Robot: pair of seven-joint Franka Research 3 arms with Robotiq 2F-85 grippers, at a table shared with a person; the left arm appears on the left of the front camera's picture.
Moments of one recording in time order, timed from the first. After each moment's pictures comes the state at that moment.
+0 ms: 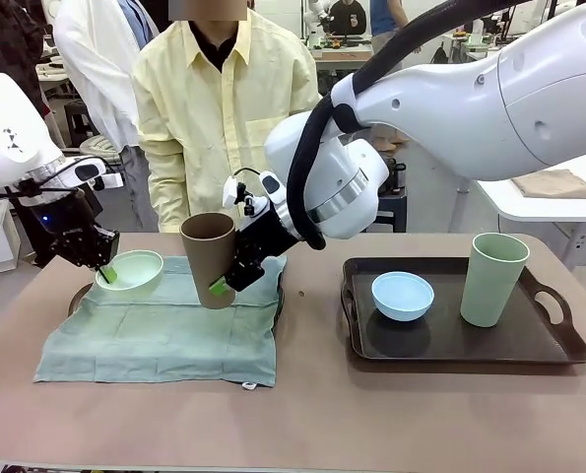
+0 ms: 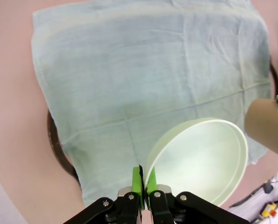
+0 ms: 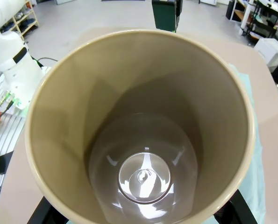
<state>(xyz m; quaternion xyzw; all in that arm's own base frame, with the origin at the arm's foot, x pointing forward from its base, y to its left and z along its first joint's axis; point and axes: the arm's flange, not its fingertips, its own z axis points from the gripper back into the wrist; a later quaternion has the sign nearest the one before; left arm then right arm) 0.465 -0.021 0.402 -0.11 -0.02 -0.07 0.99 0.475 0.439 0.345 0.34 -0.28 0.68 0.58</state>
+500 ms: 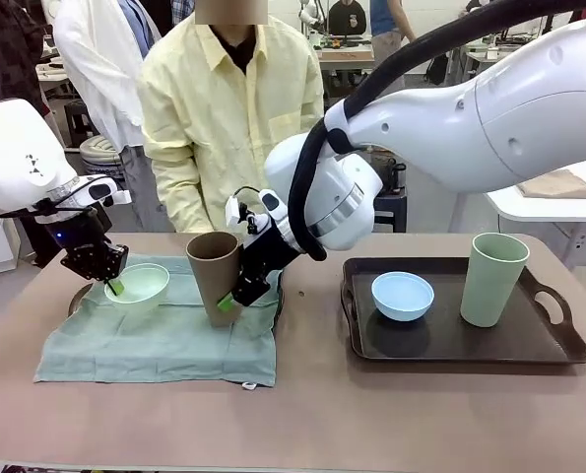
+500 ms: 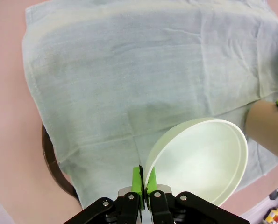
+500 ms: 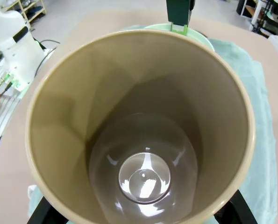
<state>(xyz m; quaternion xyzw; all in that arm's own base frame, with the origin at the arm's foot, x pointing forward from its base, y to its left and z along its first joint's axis) 0.475 -0.025 0.369 -0.10 -0.02 -0.07 0.99 0.488 0.442 0.307 0.34 -0.26 0.71 0.57</state>
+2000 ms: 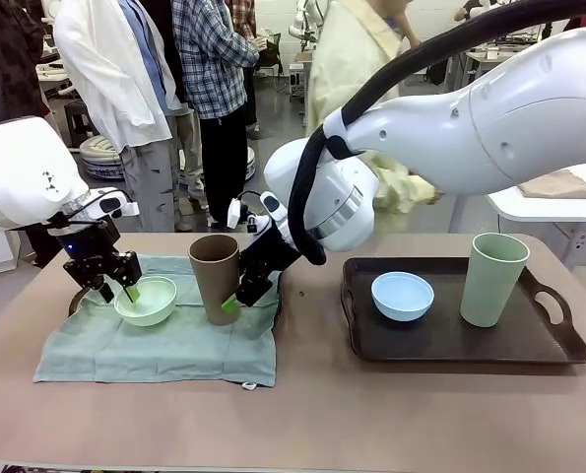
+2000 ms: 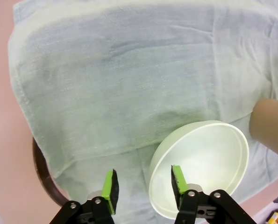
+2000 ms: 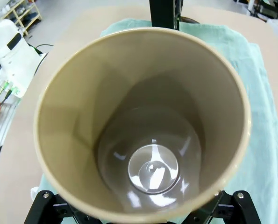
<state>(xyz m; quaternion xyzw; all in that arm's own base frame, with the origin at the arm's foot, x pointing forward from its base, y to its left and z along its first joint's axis) 0.481 -0.029 0.345 -0.10 -0.02 -0.07 0.99 0.491 0.436 0.305 0.34 -0.24 0.68 0.61</state>
